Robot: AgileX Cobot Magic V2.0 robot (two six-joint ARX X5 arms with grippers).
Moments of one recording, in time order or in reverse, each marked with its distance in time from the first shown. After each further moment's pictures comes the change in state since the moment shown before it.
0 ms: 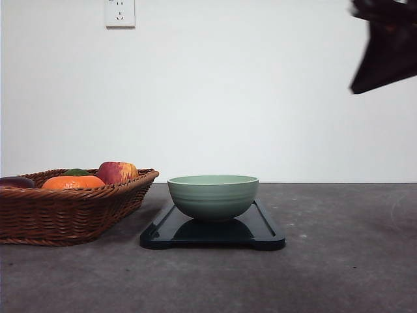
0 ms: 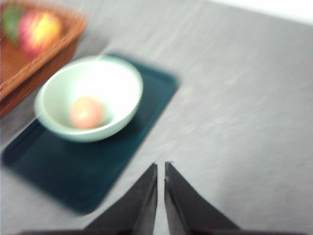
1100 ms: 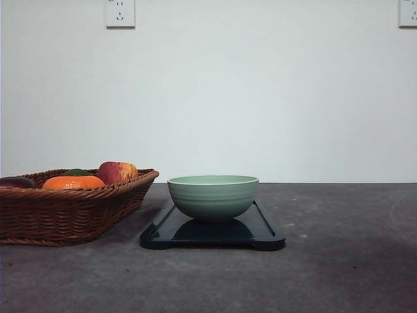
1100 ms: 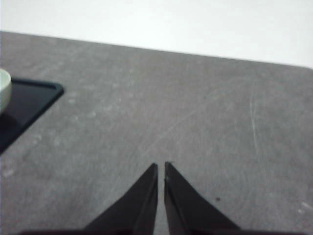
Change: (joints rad) left_arx 0.000 0.000 0.000 0.001 0.000 0.000; right_arx -0.338 -0.822 -0.569 0.027 0.002 -0.066
